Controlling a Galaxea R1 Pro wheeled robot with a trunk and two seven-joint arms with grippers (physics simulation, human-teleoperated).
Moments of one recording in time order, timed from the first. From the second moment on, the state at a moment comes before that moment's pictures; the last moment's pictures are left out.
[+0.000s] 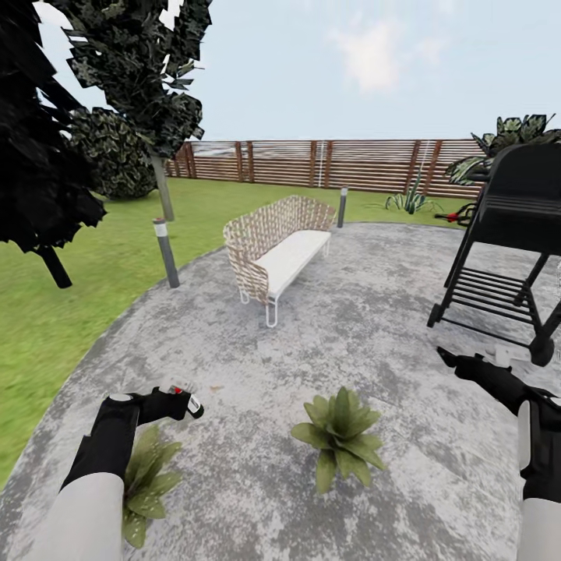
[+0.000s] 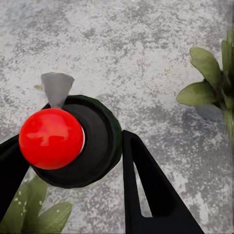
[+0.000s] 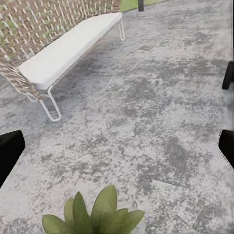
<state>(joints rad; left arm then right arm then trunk) -0.67 -0.06 0.55 -0.97 -0.85 0.36 -0.86 -0.58 -0.14 -0.64 -1.28 0.16 0.46 0.62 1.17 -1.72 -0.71</state>
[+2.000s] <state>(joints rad) -0.67 -0.06 0.55 -0.97 -0.85 0.36 -0.86 -0.58 -0.14 -0.64 -1.28 0.19 0.46 0.62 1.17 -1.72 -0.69</state>
